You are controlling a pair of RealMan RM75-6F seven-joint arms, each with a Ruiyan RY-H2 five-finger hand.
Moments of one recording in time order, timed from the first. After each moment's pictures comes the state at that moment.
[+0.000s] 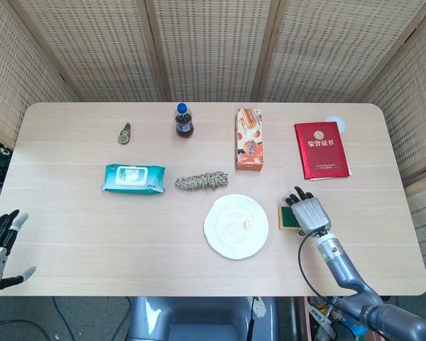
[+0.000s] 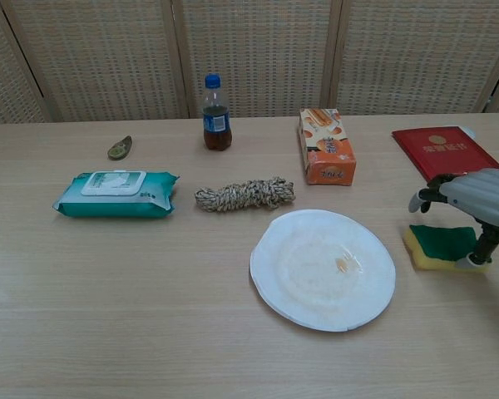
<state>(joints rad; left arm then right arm) -0.01 -1.04 0.04 -1.69 1.59 1.50 0.08 0.51 -1.61 0.14 -1.10 -1.39 0.92 -0.32</state>
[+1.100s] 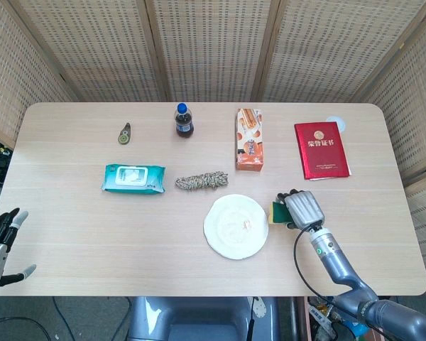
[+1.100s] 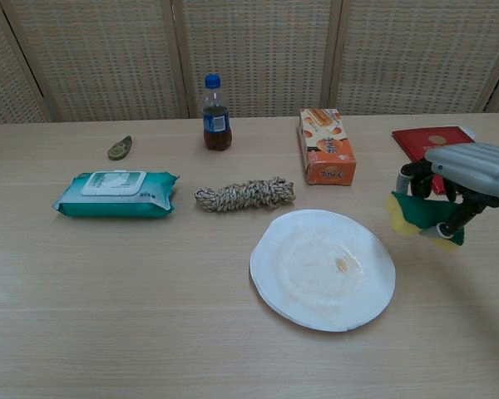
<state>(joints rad) -0.03 -1.03 0.03 -1.70 1.55 1.47 0.07 0.56 -1.55 0.15 -1.25 -1.38 0.98 -0.16</state>
